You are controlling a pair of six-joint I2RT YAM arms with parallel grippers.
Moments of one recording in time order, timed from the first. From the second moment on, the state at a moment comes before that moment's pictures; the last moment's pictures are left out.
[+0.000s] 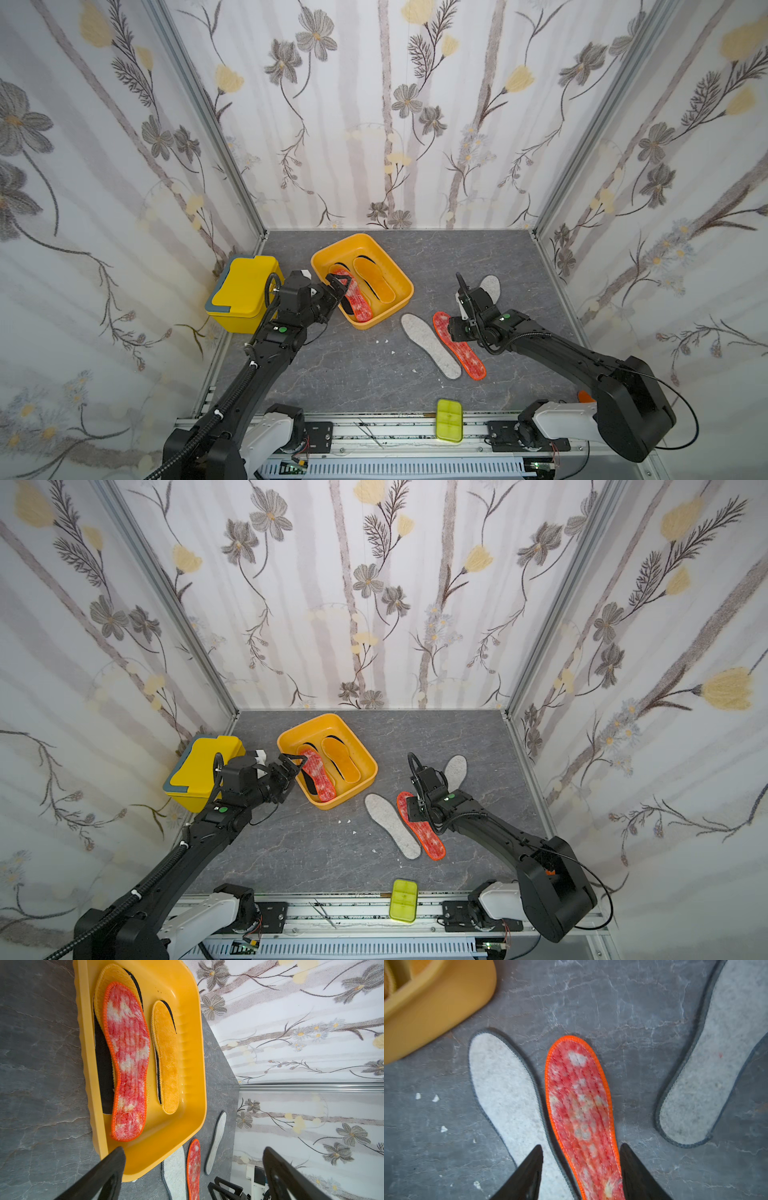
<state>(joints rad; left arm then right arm) -0.22 1.03 0.67 -0.12 0.29 -1.13 0.58 1.31 0.74 -0.49 0.07 0.43</state>
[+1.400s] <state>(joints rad) -0.23 1.04 0.68 -0.11 0.29 -1.13 0.58 1.43 0.61 -0.31 0.10 0.48</state>
